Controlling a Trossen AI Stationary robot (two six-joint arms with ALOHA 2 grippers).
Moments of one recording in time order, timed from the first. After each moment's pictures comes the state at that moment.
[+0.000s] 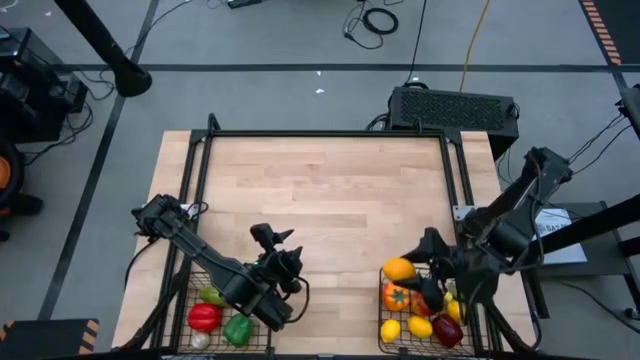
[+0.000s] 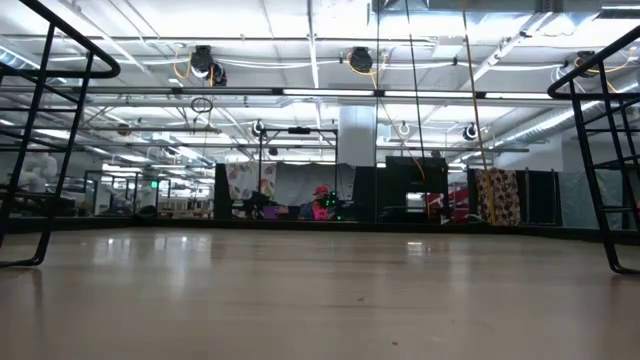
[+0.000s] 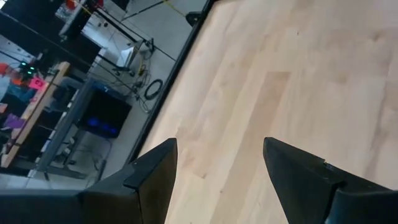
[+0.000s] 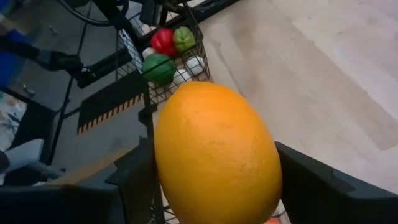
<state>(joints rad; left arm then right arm) -0.63 1.92 1.83 -1.47 -1.04 -0.83 0.84 1.19 1.17 -0.73 0.63 1.08</state>
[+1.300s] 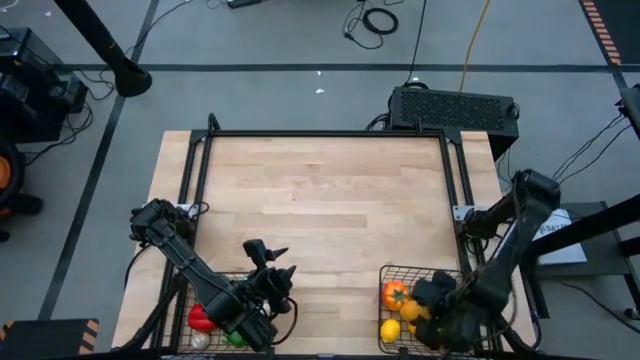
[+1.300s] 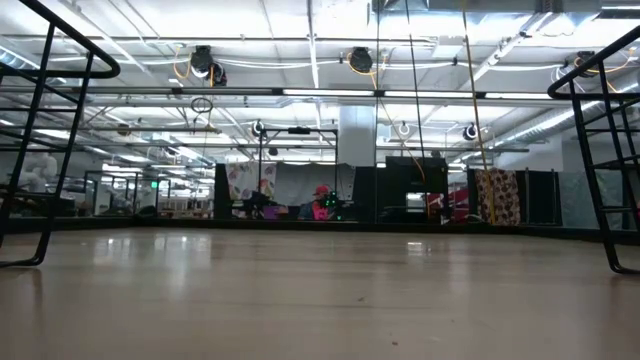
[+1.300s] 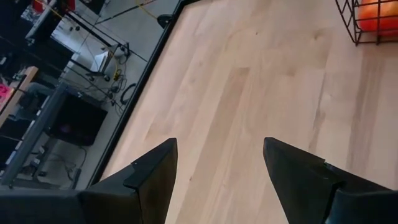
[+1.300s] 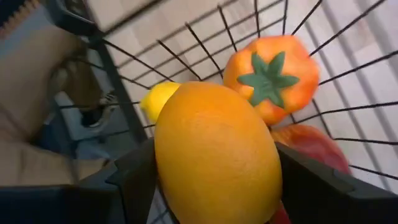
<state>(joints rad) -0.73 1.92 1.83 -1.46 -0.99 -0.88 1.00 1.51 1.17 -0.88 0.28 1.53</state>
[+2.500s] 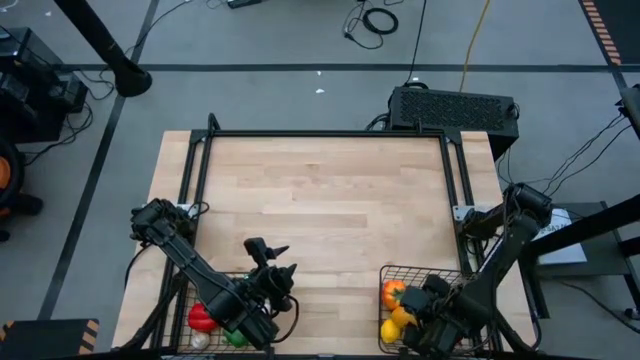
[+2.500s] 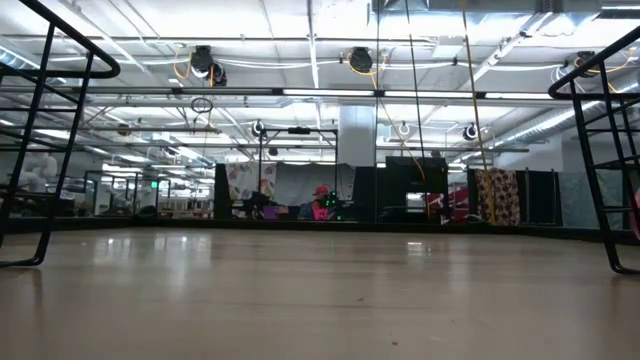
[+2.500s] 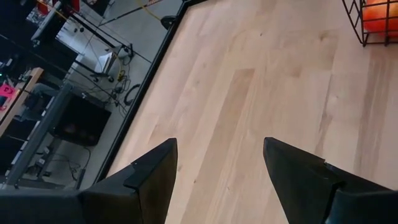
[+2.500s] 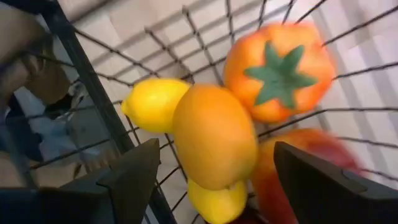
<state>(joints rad) -0.72 1.92 1.83 -1.46 -1.00 -0.87 0.94 1.67 1.30 -0.98 0.20 1.48</state>
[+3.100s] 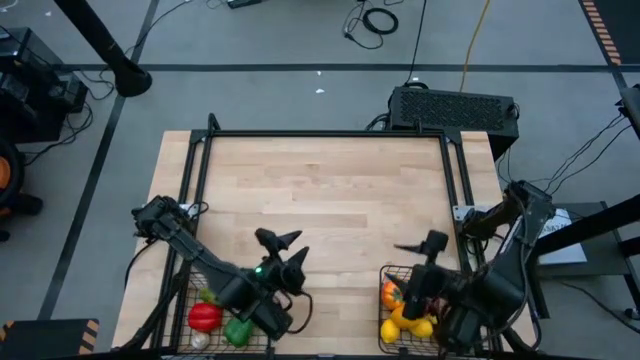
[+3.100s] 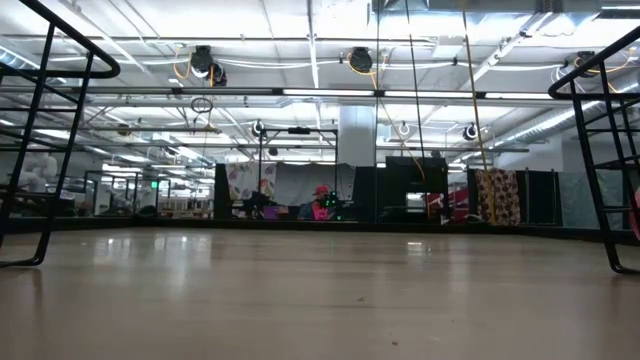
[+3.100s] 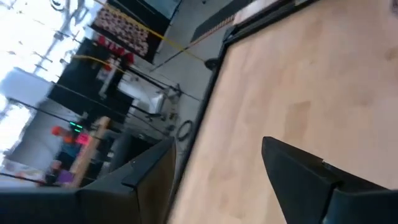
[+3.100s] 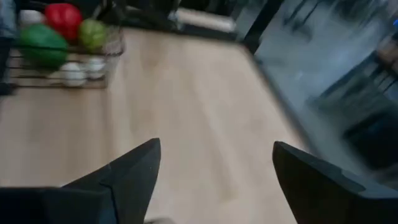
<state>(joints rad) -0.65 1.92 1.83 -1.33 -1.23 -0.54 0.91 1.65 1.72 -1.46 1.04 0.98</state>
